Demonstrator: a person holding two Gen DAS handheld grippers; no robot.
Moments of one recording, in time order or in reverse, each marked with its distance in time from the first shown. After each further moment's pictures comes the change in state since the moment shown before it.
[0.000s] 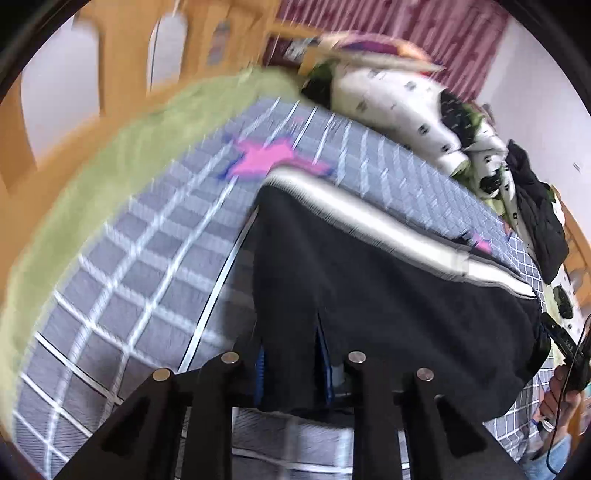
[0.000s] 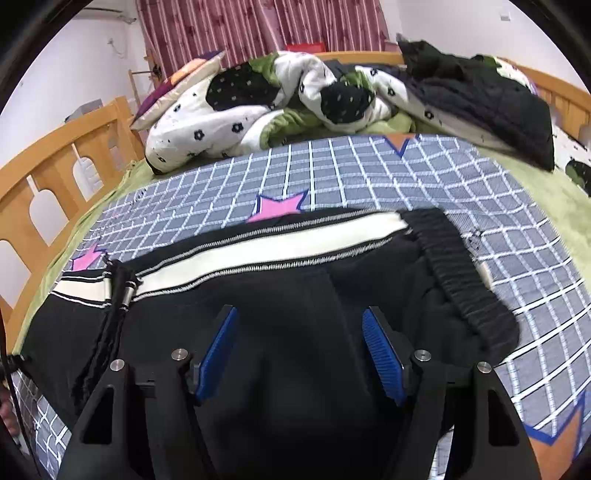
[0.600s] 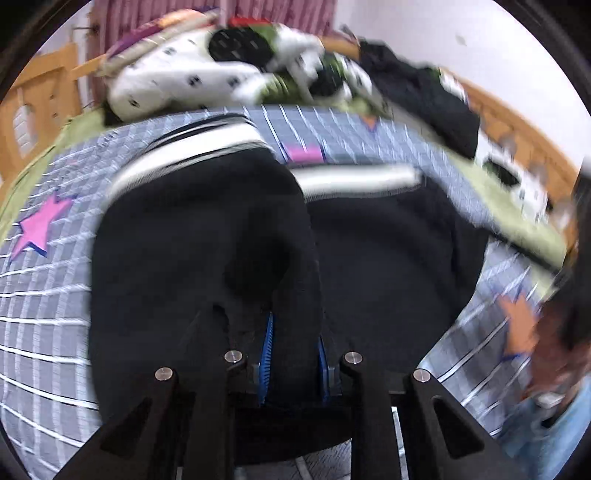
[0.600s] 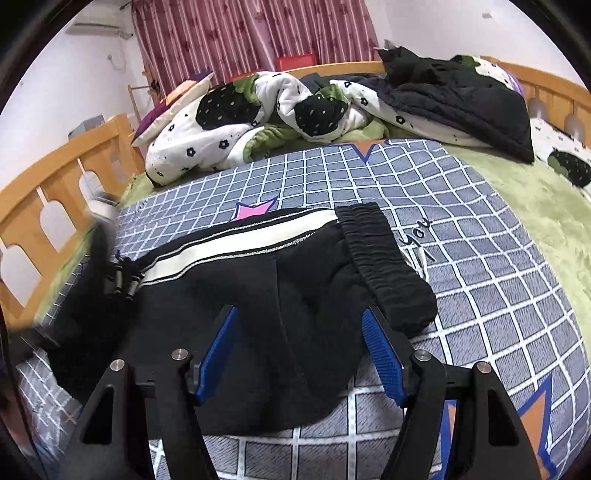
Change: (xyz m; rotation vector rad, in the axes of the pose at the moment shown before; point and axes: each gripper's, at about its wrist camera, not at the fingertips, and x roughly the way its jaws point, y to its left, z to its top) left arm 0.048 -0.265 -0.081 0.477 0.109 -0.201; right arm -0.054 -0.058 -0.024 0.042 -0.029 0.023
